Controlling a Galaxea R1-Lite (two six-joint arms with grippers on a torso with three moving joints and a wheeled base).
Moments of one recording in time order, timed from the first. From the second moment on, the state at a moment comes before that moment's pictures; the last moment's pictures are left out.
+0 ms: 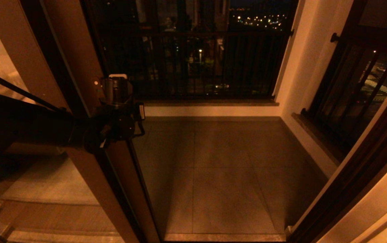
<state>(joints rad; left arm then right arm) -0.33 2.01 -1.32 -0.48 0.71 -0.10 0.00 0.00 0.00 0.00 0.02 -0.03</state>
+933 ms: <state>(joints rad) -0.32 2.00 -1.31 -0.48 0.72 -0.09 0.00 0.00 0.00 0.00 0.02 -0.03</state>
